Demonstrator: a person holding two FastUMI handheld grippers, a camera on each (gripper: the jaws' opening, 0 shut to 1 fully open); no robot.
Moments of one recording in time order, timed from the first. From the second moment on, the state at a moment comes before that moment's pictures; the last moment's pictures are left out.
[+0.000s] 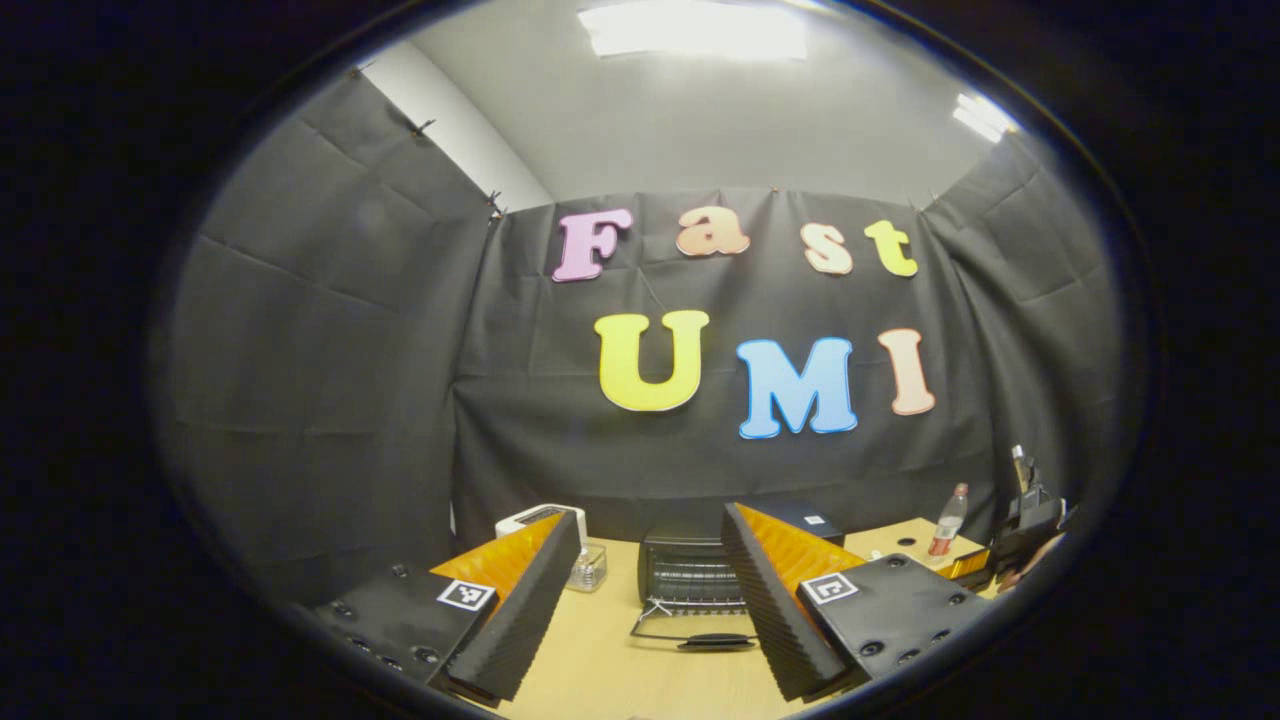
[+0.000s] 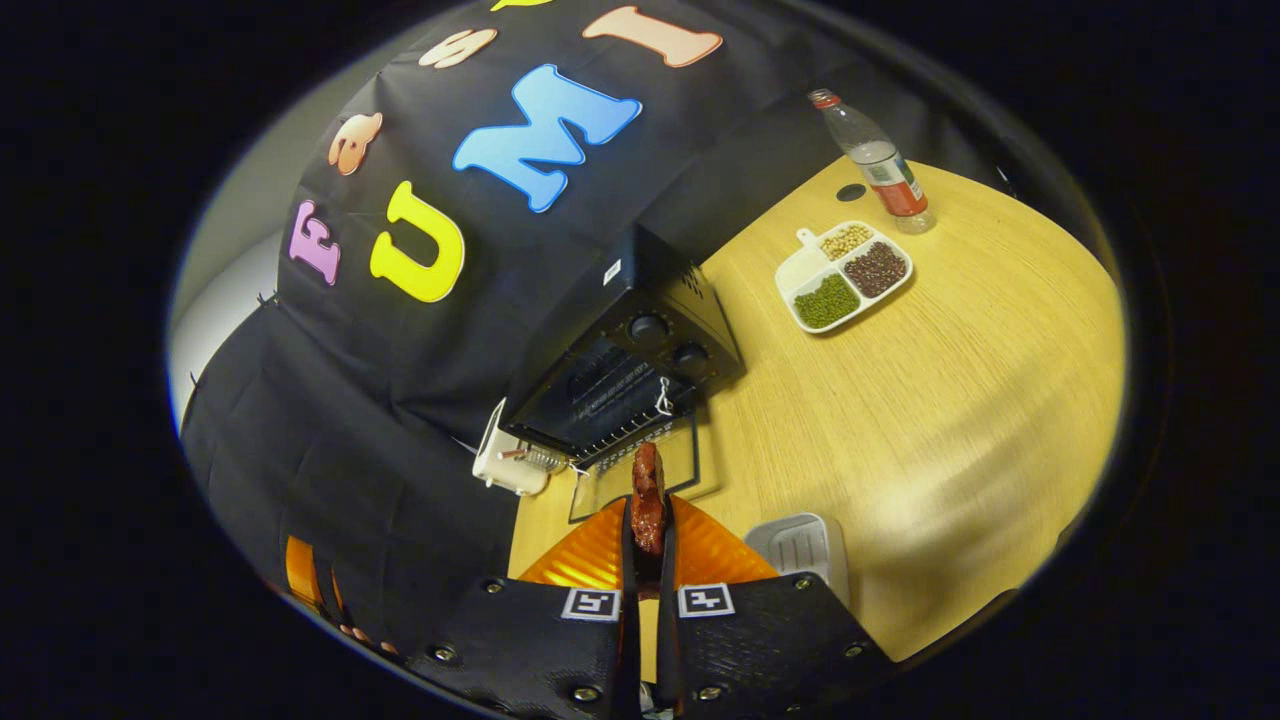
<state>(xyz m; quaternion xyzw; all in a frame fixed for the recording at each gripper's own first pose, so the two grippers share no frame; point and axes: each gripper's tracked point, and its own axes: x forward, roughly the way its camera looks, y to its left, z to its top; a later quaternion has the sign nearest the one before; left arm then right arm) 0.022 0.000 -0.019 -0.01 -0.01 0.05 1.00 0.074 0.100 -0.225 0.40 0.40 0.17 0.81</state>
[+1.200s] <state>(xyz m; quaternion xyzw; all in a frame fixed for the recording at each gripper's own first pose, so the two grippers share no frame) 0.137 0.134 -0.074 0.00 0.03 0.05 1.00 0.211 0.253 -0.264 0.46 0.30 0.11 0.83</state>
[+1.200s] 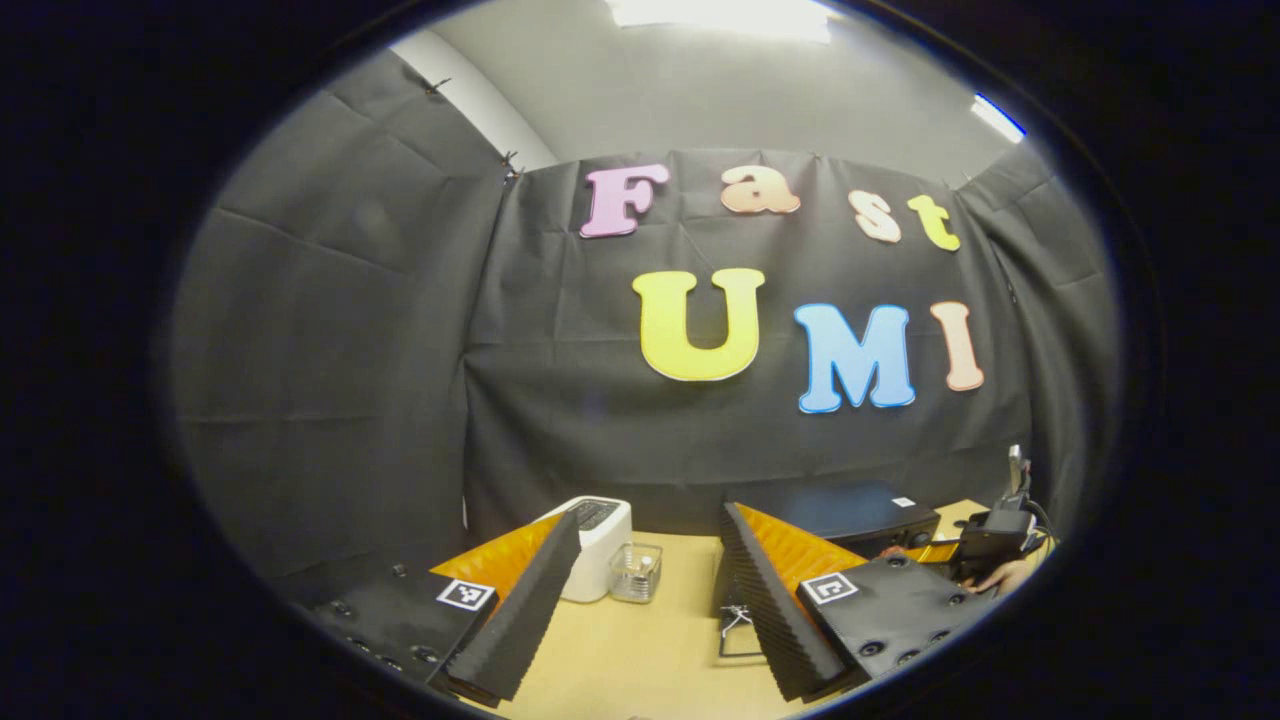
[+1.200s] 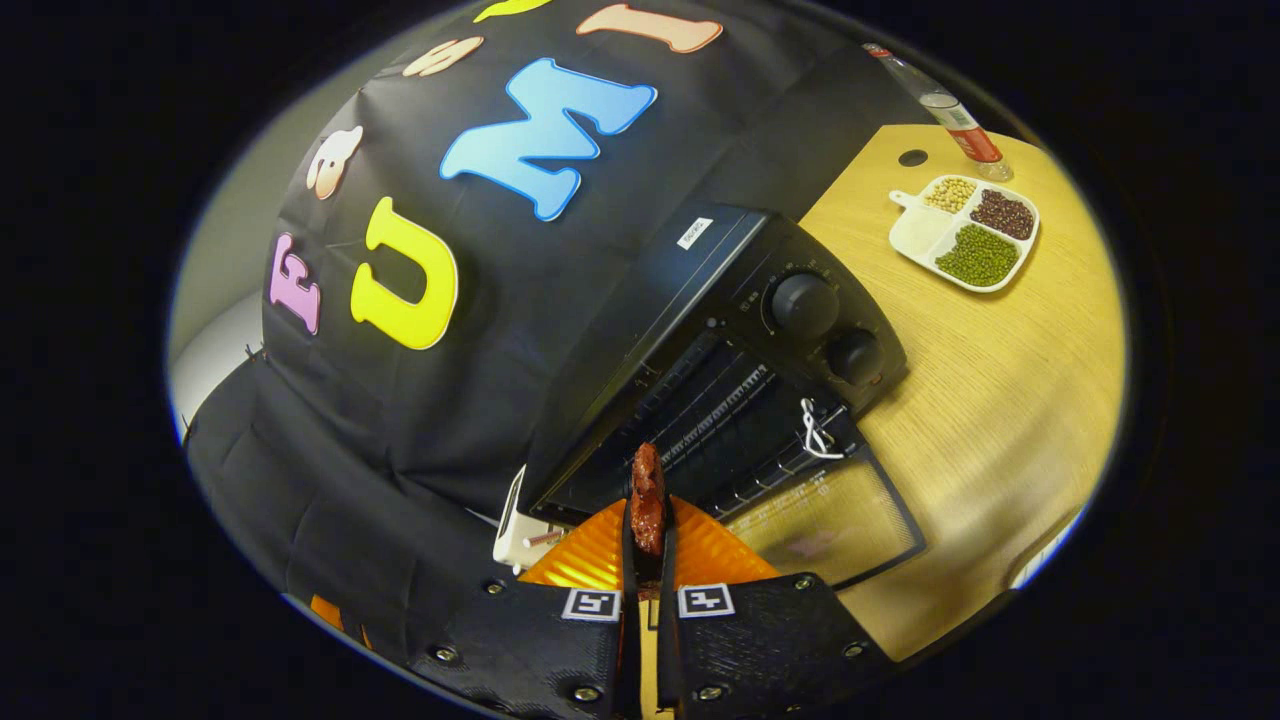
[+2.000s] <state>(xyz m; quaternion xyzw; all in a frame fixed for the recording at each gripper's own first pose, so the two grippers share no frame) 0.159 0.195 -0.103 0.03 0.07 0.08 0.99 0.280 0.291 -0.312 0.43 0.25 0.08 0.86</state>
